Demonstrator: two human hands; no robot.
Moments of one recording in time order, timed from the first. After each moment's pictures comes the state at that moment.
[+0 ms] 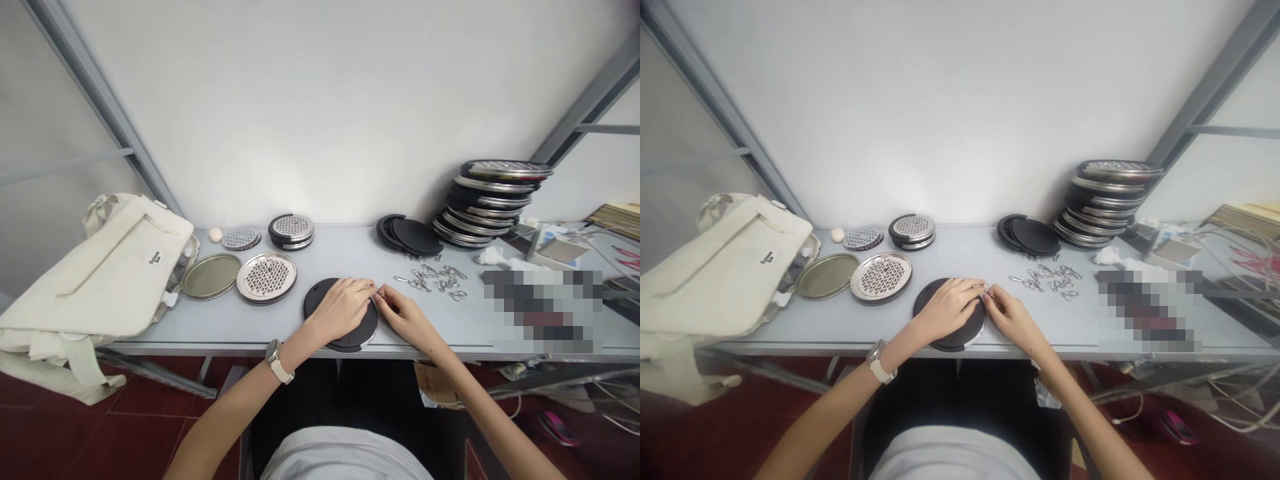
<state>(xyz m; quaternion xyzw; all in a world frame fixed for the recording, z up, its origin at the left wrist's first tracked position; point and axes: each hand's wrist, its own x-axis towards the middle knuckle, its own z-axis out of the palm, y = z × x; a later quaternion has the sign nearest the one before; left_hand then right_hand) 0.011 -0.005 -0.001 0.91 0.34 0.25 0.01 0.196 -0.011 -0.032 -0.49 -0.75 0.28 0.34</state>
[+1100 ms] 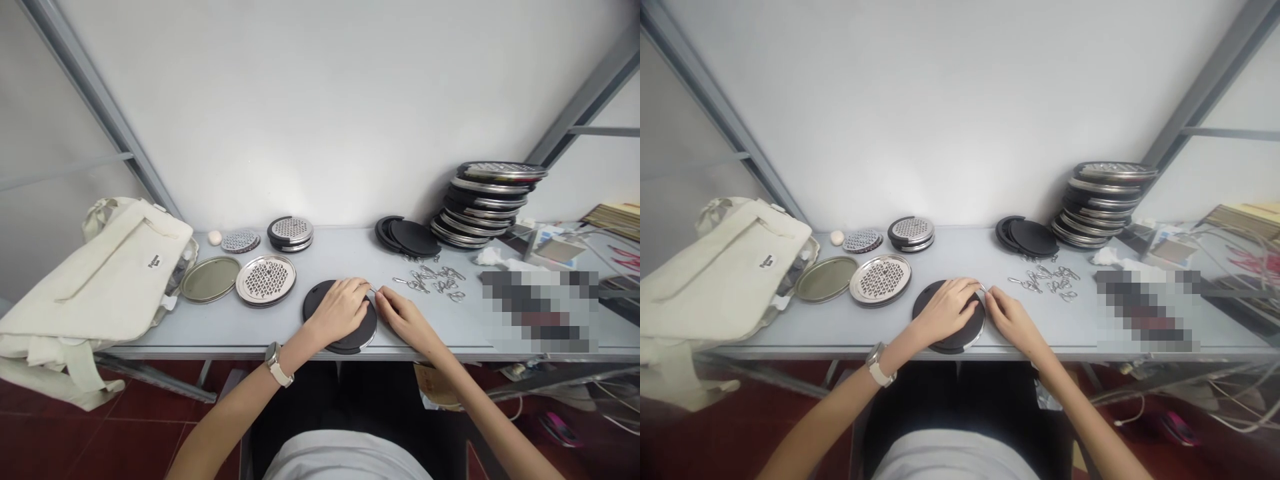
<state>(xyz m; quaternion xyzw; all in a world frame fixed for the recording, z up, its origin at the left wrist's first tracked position) 0.012 -0.005 -0.003 0.89 0.37 0.26 0.03 0.193 -0.013 -0.026 -0.51 -0.75 0.26 0.34</state>
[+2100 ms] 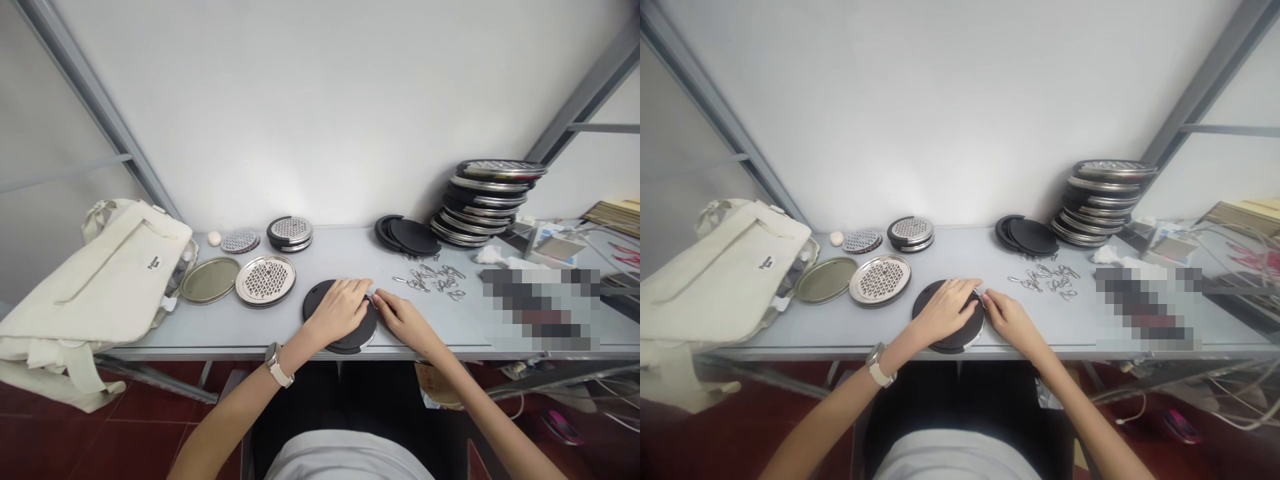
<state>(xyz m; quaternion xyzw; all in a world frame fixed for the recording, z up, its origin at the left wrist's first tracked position) 0.012 -0.006 0.000 0.89 0.37 0.25 0.04 0.193 -0.011 -0.029 -0.50 -0.78 0.21 0.30</state>
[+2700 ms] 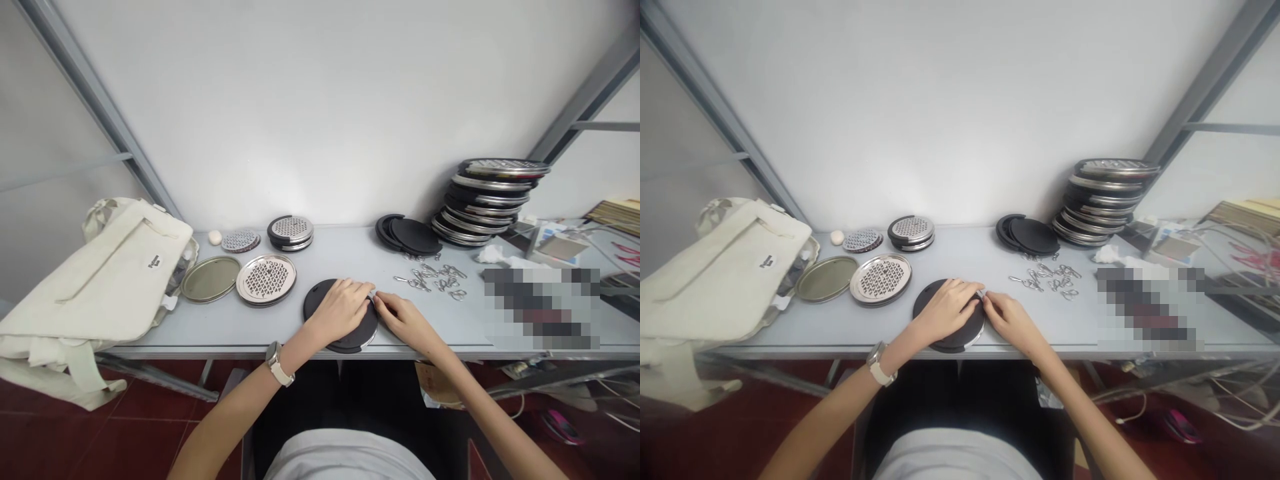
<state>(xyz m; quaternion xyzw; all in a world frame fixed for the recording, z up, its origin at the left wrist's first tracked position) 0.011 -0.006 0.000 0.90 0.36 0.24 0.03 0.194 -0.011 -0.030 -0.49 -0.80 0.21 0.29</state>
